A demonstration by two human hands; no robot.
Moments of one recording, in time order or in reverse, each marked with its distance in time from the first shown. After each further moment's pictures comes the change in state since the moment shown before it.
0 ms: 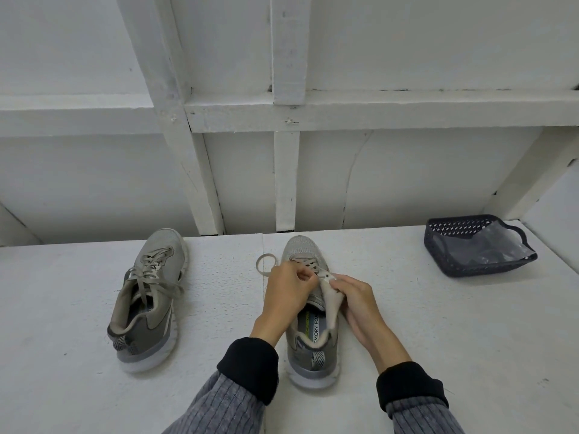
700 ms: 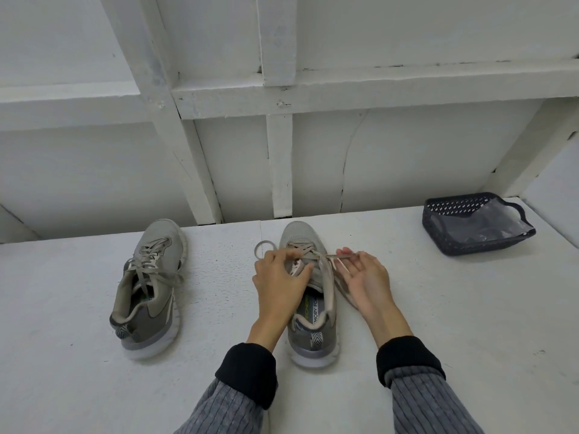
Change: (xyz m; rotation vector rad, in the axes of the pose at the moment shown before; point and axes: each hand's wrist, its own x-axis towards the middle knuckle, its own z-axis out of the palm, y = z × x) left_hand -0.022 -0.017 0.006 -0.018 0.173 -0.056; right_hand -0.001 -0.013 -0.006 0.548 0.166 -0.040
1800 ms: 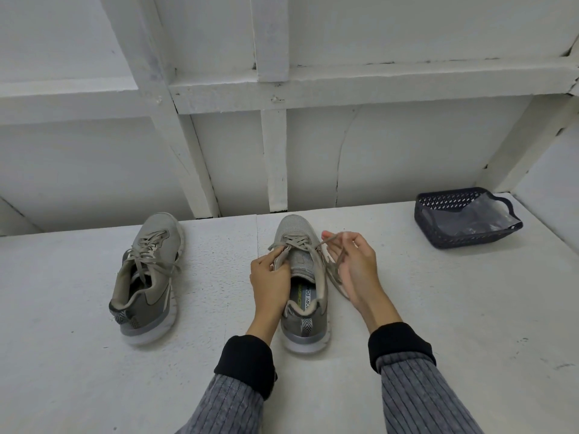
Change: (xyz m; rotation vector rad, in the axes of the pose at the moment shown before) left_hand -0.001 -0.024 0.017 -0.432 0.060 -0.218; right_hand -0.018 -0.008 0.011 -0.305 -0.207 -0.163
